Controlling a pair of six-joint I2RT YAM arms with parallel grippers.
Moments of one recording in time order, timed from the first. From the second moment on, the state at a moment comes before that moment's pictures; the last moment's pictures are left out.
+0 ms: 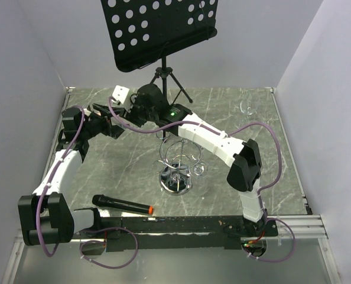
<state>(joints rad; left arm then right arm) 0.06 1.21 0.81 0.09 0.74 -1.57 0.91 1.99 2.00 -0.40 -0.07 -0.45</state>
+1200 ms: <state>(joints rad) 0.12 1.15 0.76 0.03 0.68 -1.59 0.88 2.00 2.01 -0.41 -0.03 -0.45</state>
